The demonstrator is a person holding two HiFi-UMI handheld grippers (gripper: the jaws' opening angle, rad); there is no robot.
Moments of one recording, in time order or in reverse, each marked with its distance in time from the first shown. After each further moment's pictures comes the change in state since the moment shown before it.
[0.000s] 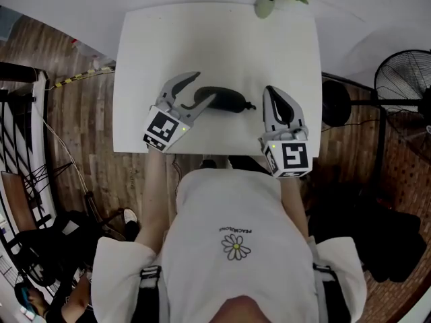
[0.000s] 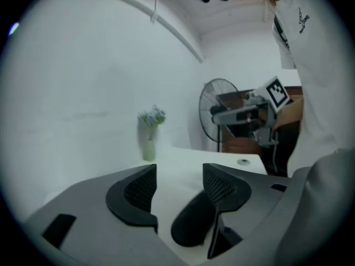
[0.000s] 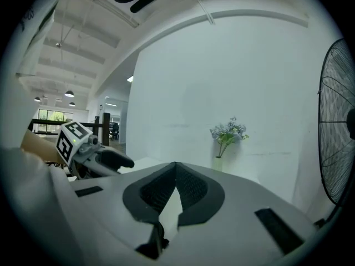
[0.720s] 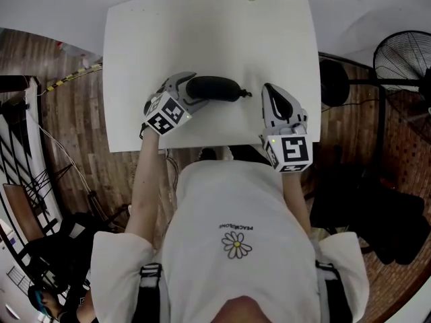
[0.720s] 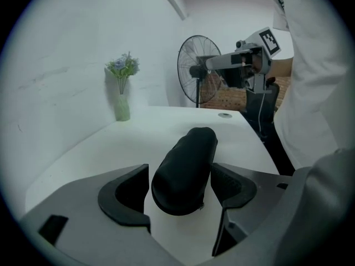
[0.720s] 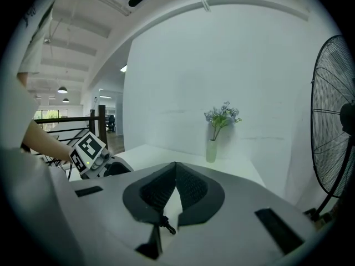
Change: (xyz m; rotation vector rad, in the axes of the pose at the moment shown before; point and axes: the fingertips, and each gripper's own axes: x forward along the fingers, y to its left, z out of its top) left arm 0.033 -0.037 -0.122 0.088 0.389 -0.262; right arm -0.017 -0.006 -0.045 0.037 0.131 -0.033
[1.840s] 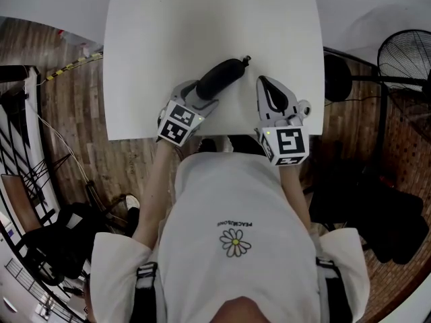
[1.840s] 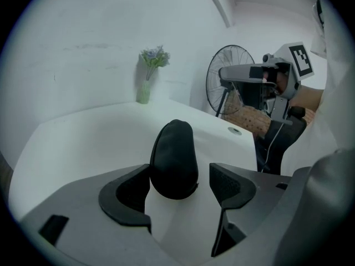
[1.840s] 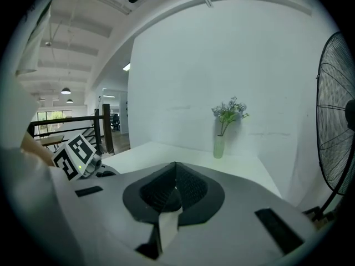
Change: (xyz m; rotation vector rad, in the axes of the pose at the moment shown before) left arm -0.006 -0.049 -0.005 -0.402 -0.005 0.111; right arm 0.001 0.024 -0.009 0.008 0.032 0.039
